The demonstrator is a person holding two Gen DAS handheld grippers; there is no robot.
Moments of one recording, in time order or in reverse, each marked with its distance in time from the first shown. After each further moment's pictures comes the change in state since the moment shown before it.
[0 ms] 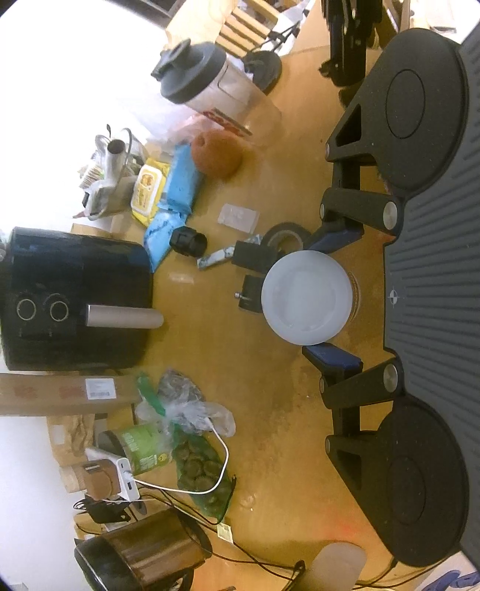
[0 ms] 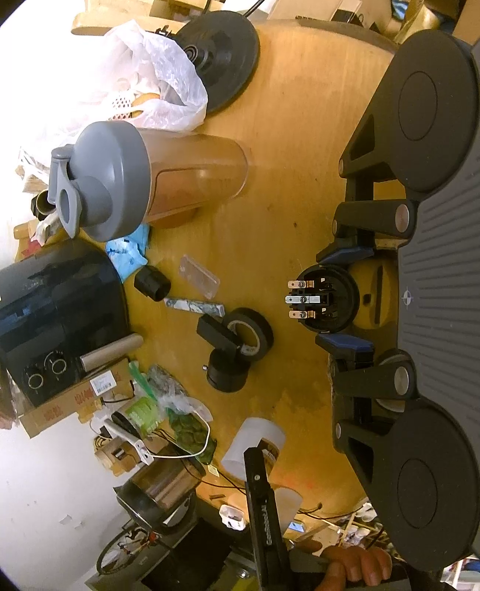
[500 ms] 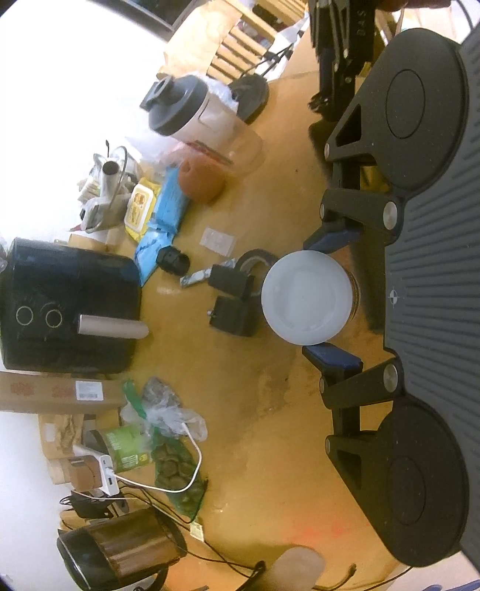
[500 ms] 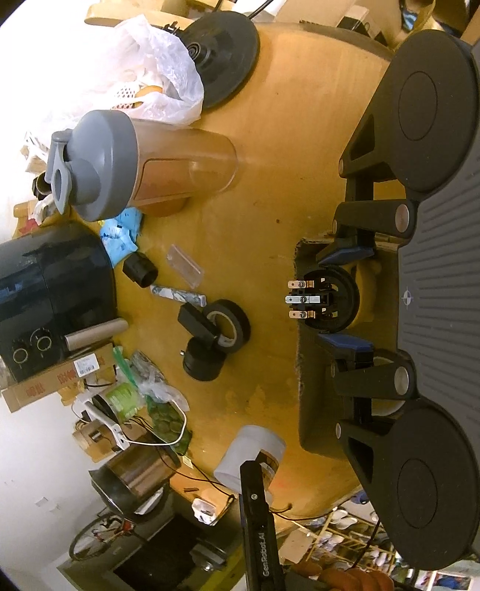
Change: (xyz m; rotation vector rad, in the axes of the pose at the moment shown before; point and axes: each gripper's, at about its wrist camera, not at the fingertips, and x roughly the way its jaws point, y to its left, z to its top) left arm -0.030 -0.012 -0.032 -0.040 0.013 -0.039; right arm -0.008 0.011 -0.019 -0.085 0.019 -0.007
